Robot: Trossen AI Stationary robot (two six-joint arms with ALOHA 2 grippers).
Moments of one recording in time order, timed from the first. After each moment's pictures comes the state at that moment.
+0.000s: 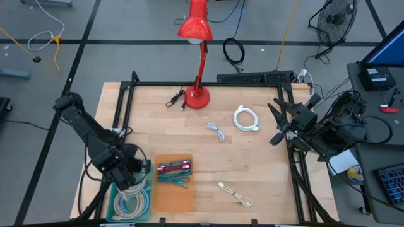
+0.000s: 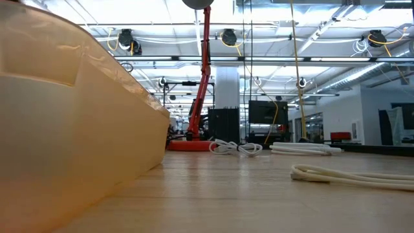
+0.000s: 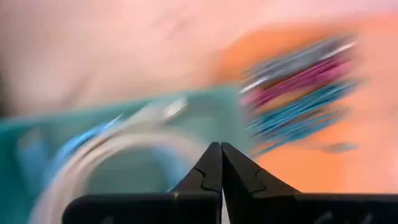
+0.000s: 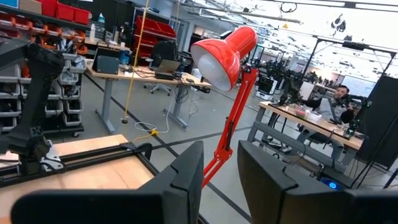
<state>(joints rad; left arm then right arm) -0.85 1.22 0.90 -1.10 -0.28 -2.31 0.75 1.13 1.40 0.08 1.54 -0.56</state>
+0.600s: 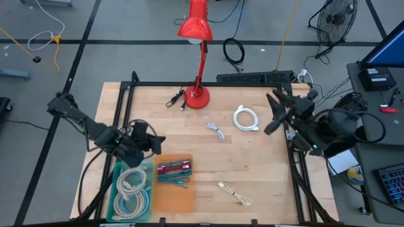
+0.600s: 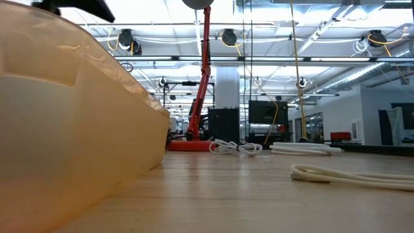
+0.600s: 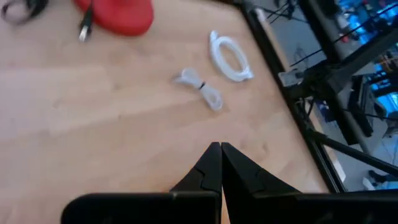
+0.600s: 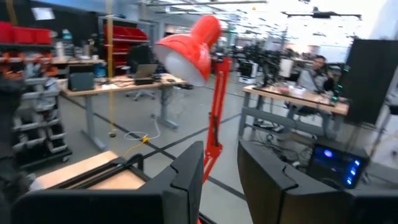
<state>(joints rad) -0.56 1.10 0.98 -0.78 -0.81 -1.61 0.64 1.13 1.40 0.08 1.54 -0.39</state>
